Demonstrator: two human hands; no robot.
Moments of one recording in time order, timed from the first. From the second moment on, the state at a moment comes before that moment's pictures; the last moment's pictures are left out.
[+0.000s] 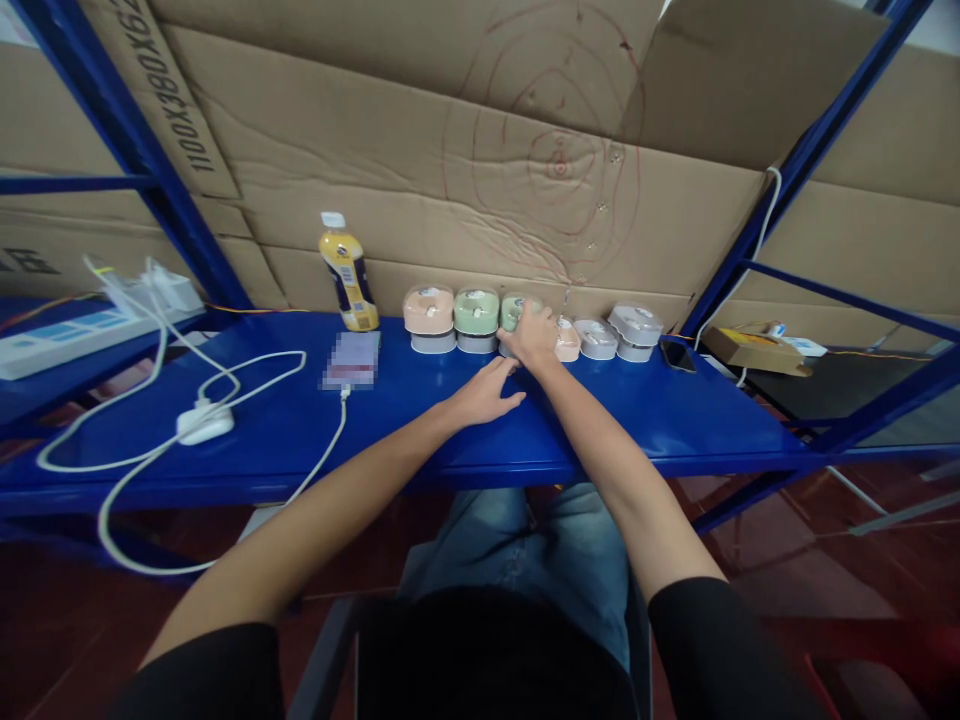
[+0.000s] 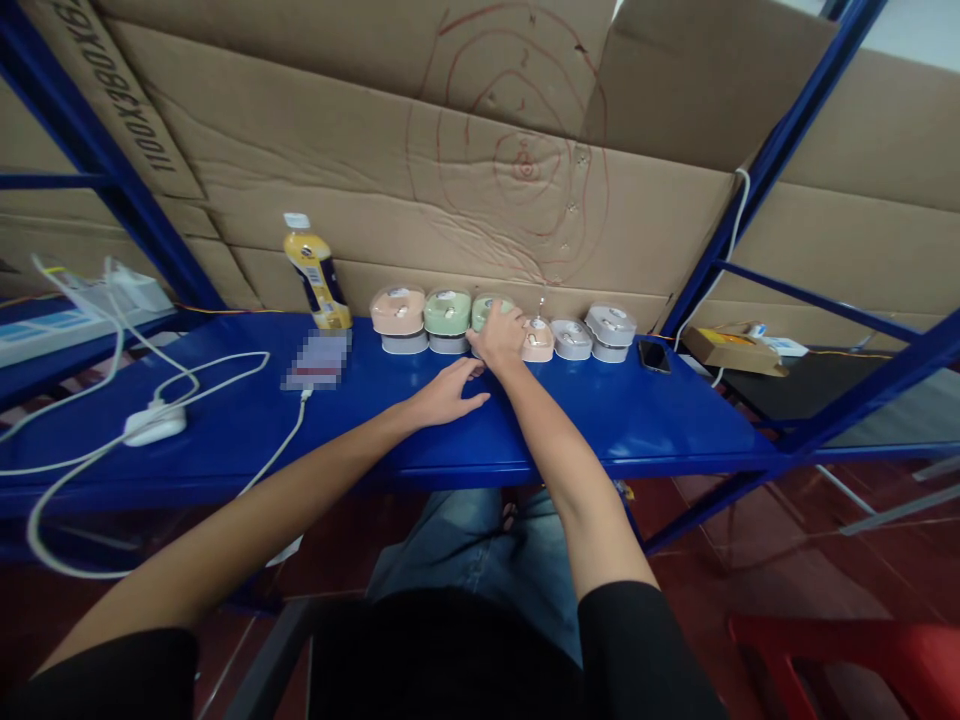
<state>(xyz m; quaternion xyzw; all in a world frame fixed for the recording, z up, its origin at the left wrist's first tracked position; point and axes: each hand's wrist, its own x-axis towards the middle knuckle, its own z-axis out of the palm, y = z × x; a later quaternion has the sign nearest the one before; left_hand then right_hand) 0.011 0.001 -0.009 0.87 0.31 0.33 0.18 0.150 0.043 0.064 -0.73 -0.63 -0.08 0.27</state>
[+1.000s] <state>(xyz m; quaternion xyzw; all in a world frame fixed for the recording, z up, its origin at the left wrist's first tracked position) 0.007 -0.016 0.003 0.87 0.26 0.32 0.28 0.270 -0.067 0.031 -0.41 -0.87 0.11 0.25</state>
